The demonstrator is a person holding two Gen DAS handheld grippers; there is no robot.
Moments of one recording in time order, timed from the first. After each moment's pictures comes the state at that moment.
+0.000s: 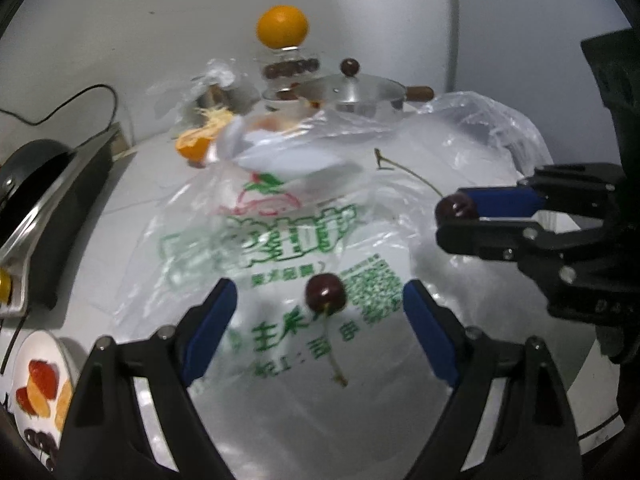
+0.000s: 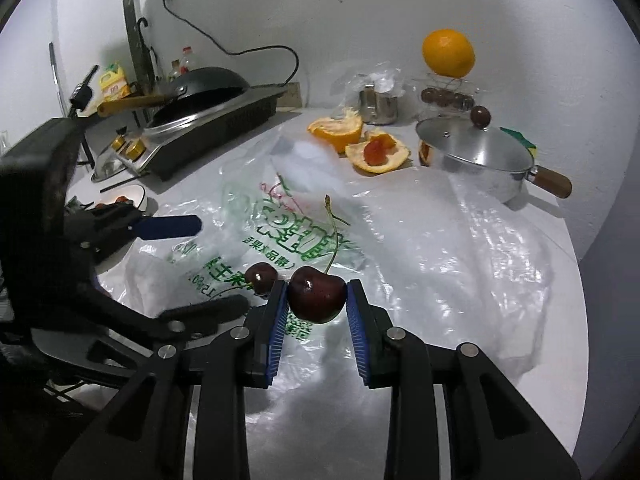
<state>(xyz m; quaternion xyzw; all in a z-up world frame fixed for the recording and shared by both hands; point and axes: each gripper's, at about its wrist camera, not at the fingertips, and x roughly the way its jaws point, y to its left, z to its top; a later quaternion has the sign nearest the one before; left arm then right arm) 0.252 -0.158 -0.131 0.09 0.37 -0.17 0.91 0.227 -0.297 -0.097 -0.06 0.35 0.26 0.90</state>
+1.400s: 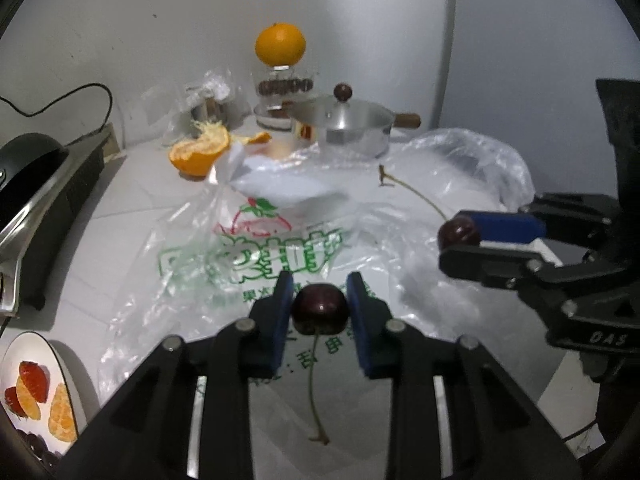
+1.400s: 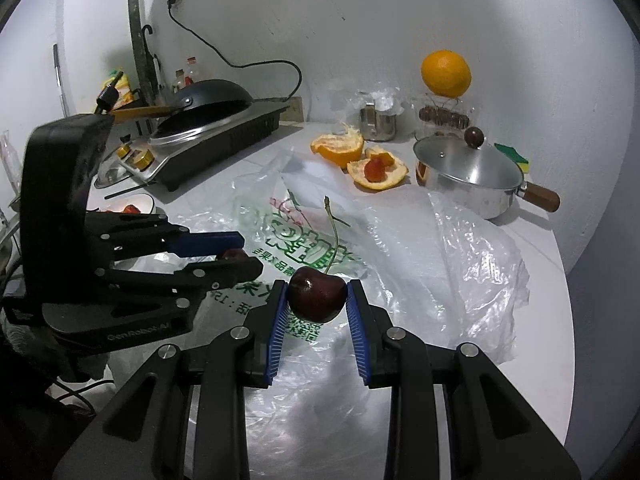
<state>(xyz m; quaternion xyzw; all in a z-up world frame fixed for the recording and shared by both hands) 0.243 -0.142 -0.110 0.05 0.34 -0.20 0.92 0.203 -0.289 -0.075 -0.07 0.33 0.25 0.91</state>
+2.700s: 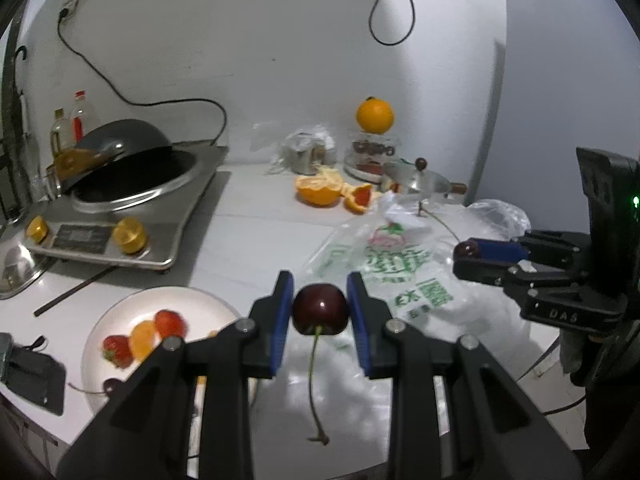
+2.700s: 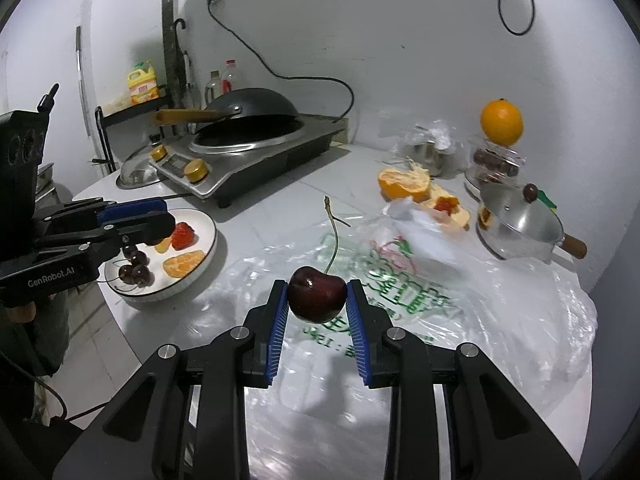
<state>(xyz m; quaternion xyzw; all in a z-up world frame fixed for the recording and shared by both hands) 0.154 0.025 -0.059 -0.02 0.27 -0.13 0.95 0.169 -0.180 -0.046 -0.10 0.30 0.27 0.91</state>
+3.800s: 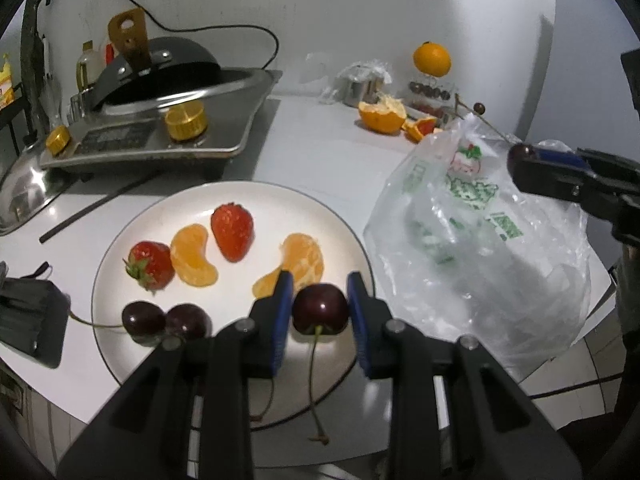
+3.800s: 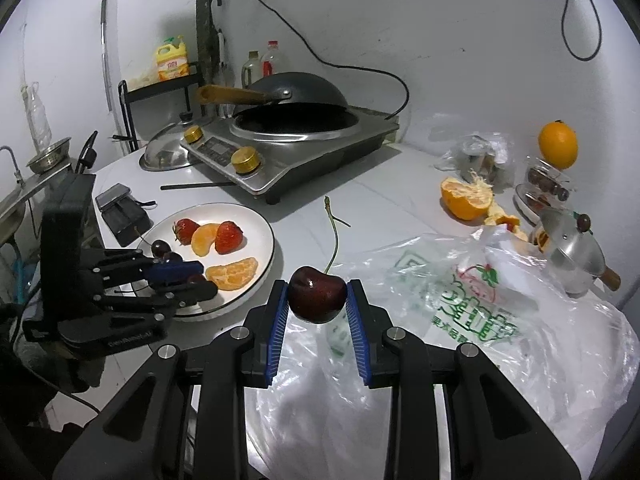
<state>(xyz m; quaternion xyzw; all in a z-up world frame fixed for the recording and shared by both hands) 0.163 0.084 -0.148 -0.04 0.35 -0.08 0.93 0.169 -0.095 -0.055 -0.13 0.32 0.31 0.89</state>
